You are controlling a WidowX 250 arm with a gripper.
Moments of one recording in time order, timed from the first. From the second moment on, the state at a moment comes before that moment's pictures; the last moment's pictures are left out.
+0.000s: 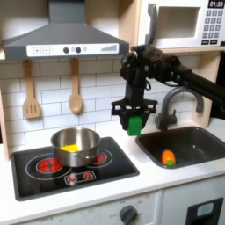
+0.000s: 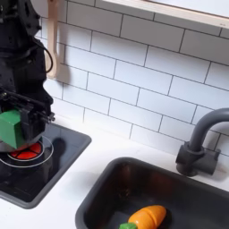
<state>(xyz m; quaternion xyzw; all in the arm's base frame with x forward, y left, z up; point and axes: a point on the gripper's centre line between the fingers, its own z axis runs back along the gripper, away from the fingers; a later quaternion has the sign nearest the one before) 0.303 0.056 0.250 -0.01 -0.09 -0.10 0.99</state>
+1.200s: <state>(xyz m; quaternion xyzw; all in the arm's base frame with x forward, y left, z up) 0.318 0.040 0.246 -0.05 -0.14 -0.12 0.98</state>
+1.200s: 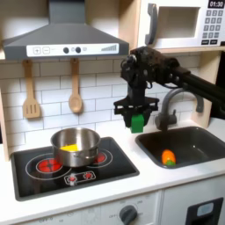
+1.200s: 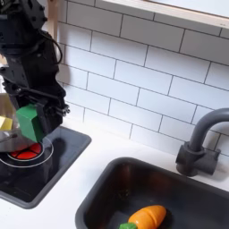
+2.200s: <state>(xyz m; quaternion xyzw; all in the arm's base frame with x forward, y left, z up) 0.283 0.031 0.241 -0.05 -0.09 -0.11 0.99</state>
